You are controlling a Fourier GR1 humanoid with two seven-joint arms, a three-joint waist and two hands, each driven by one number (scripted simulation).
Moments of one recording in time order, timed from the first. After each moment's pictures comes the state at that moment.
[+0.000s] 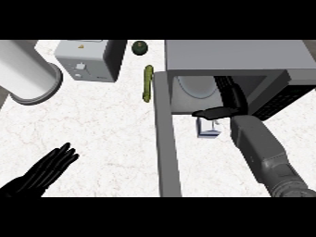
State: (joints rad) left arm 0.29 0.01 0.17 -1.98 0.29 -0.89 0.11; right arm -0.86 -0.10 -0.38 -0.17 0.09 0.17 -0.83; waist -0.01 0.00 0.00
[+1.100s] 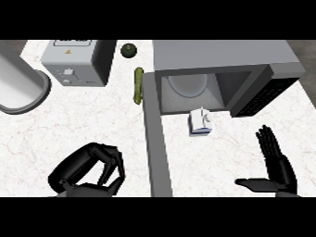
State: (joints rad) left arm 0.04 0.00 -0.08 -1.67 -0.16 -0.69 -0.12; right arm -0.15 -0.17 -0.26 -0.68 0.06 0.27 -0.88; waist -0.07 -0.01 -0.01
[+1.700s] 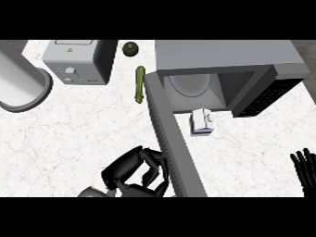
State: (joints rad) left arm -0.08 0.00 -0.42 -1.42 -0.23 -0.38 -0.26; right arm 0.24 -0.23 -0.22 -1.23 -0.12 0.42 -0.76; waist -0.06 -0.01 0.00
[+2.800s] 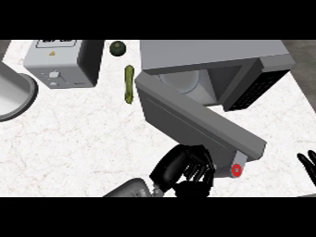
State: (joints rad) left arm -0.48 0.03 -0.97 -1.16 0.16 0.38 -0.15; right arm 0.41 -0.34 -0.10 -1.88 -0.45 0.59 -0.41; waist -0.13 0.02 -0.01
